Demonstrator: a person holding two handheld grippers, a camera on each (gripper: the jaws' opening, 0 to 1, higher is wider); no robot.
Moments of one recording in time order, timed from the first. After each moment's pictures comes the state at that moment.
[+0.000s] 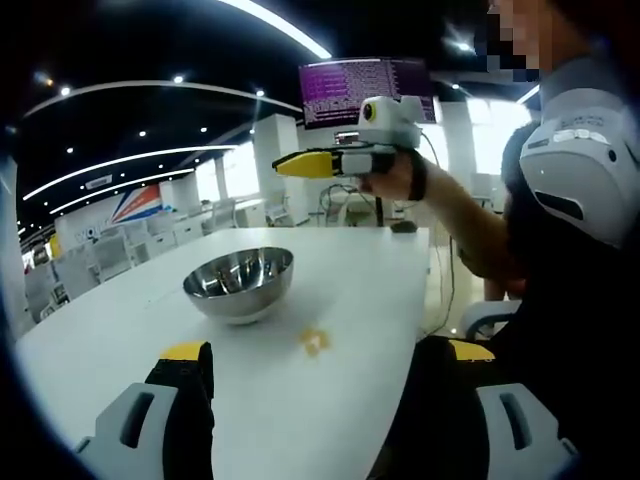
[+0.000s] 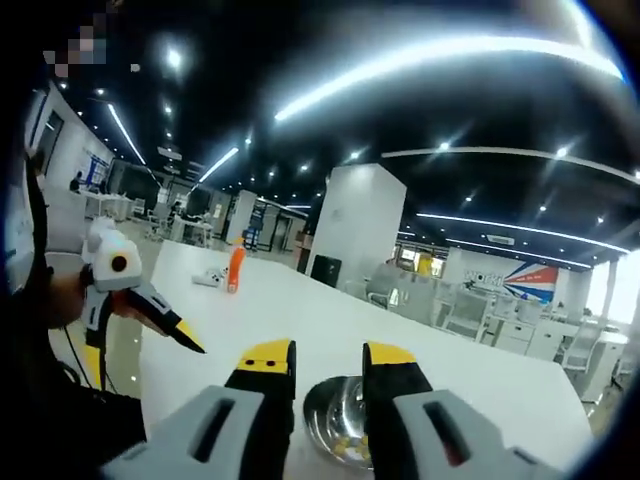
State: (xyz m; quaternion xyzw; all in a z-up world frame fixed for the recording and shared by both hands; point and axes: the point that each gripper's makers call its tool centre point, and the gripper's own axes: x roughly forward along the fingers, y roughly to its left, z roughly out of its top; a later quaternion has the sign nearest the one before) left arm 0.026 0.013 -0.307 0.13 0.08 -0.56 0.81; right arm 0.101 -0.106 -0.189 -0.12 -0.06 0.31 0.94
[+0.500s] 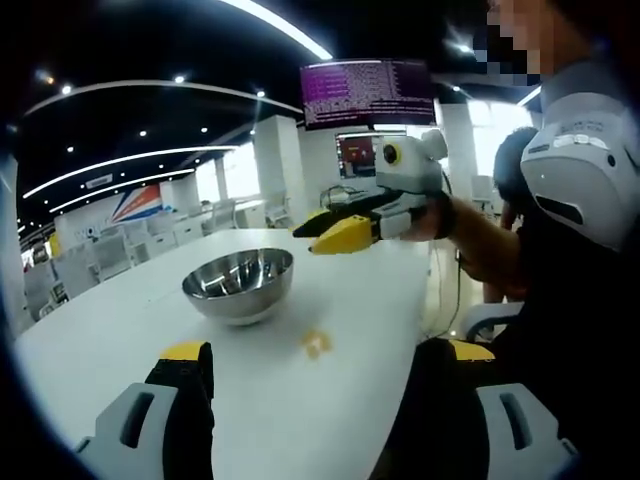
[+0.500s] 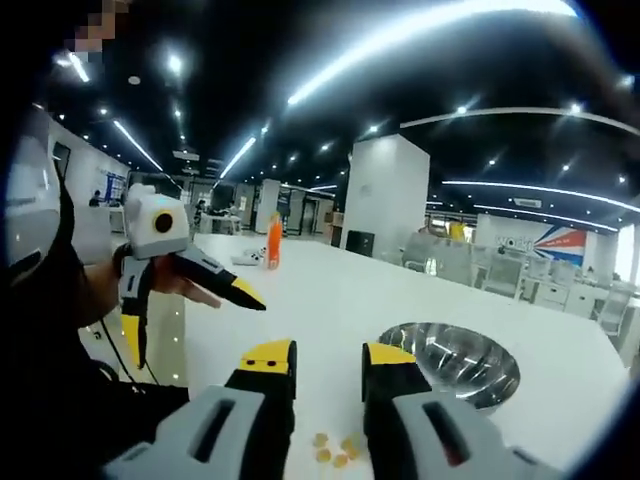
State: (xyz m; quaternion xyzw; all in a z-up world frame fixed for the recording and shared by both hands) left arm 0.028 0.011 -0.307 0.13 0.08 -0.56 0.81; right arm 0.077 -0.071 -0.277 -0.09 0.02 0.38 0.92
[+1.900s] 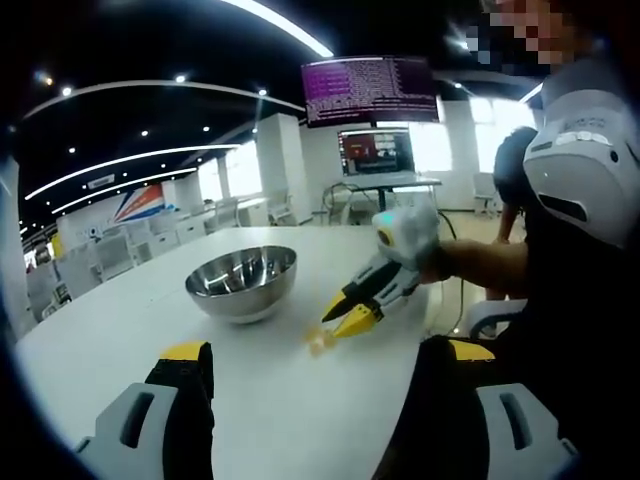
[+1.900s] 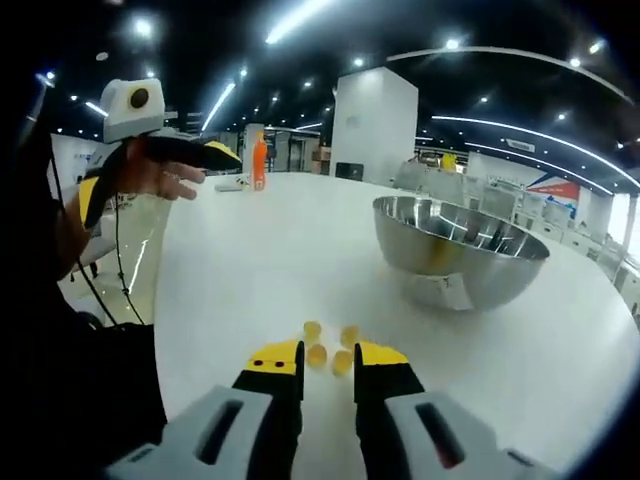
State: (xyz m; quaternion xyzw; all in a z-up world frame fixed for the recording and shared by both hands) left arm 0.031 0.010 -0.310 0.13 0.08 -0.56 0.81; right arm 0.082 -0.096 -0.400 -0.11 0.16 0.33 0.92
